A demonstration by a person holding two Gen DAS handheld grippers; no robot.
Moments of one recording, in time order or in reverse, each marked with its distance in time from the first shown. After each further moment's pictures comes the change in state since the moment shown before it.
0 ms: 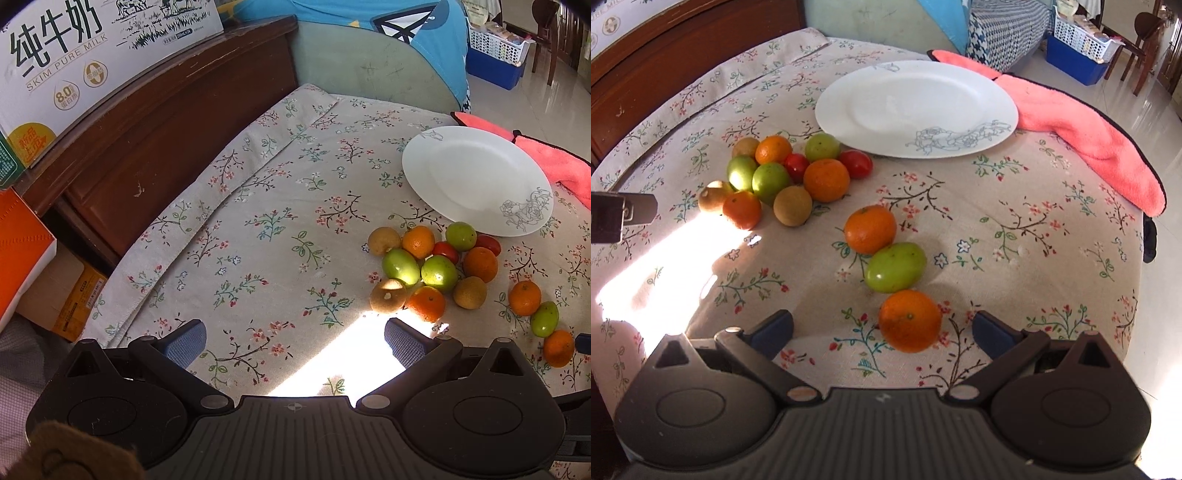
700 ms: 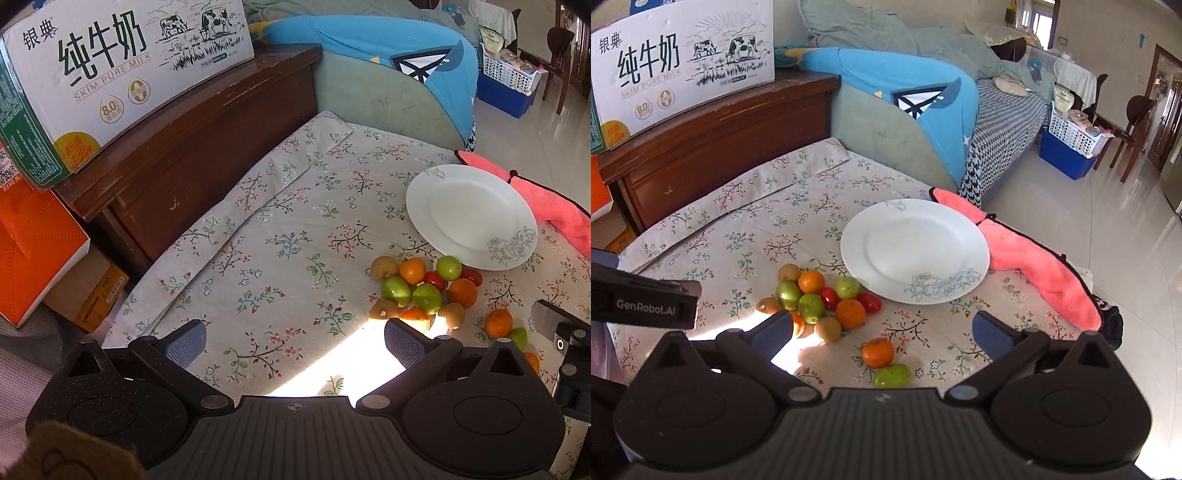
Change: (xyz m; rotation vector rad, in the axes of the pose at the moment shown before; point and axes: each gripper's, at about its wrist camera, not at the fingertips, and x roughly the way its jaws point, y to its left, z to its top) left arm -0.048 0.012 0.011 -0.063 -0.034 0.002; right arm -0.108 0.021 0.043 -0.094 -0.285 -0.069
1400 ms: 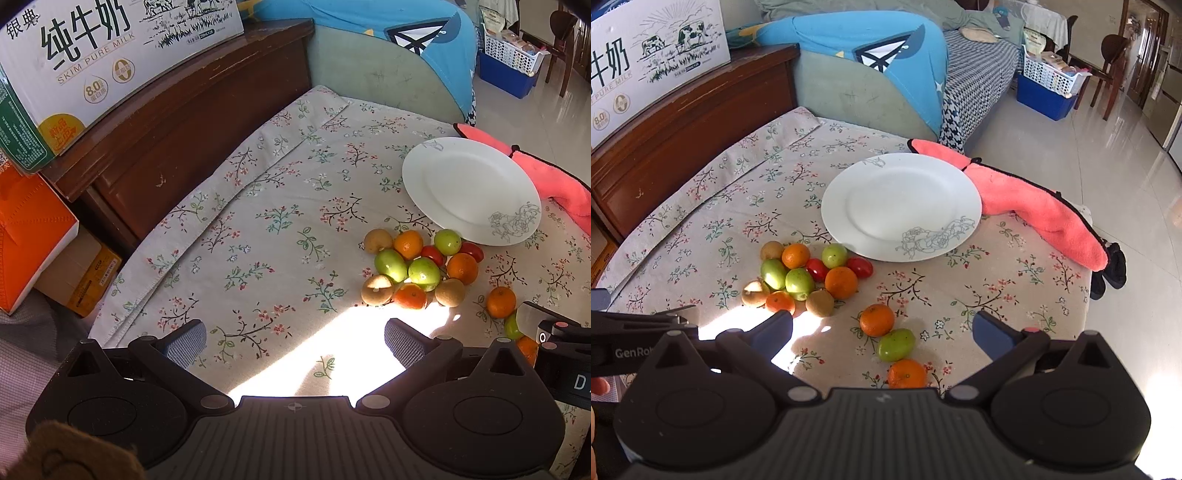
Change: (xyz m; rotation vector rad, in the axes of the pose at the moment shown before) left arm 0.015 -0.011 -0.007 0.007 0.070 0.012; right arm 0.025 -0.007 -0.011 0.160 0.144 -0.012
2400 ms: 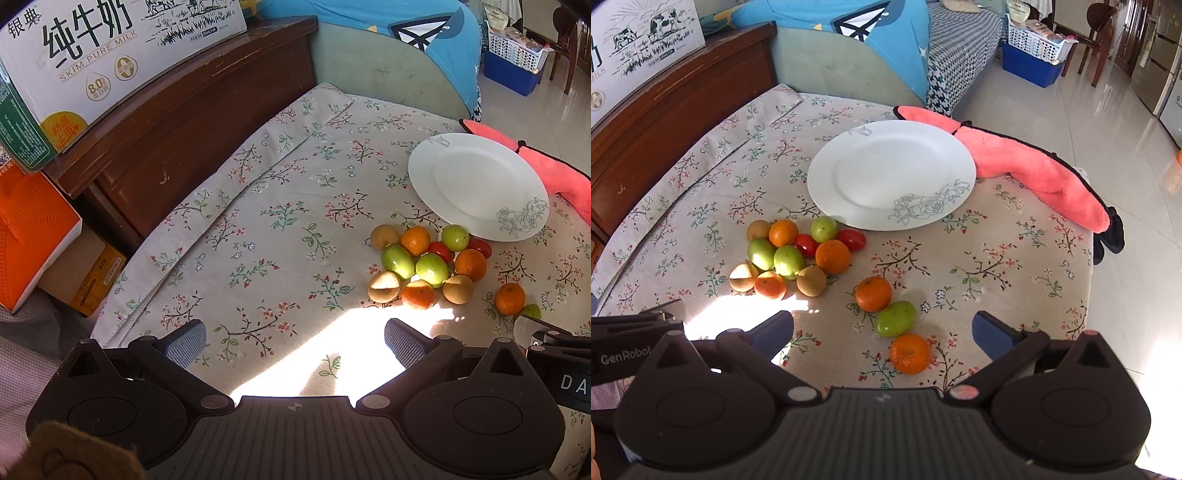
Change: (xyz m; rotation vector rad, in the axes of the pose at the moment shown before) left arm 0.004 -0.001 -0.003 0.004 -0.002 0.021; right arm 0.014 0.001 -0.005 0.061 0.075 -0.023
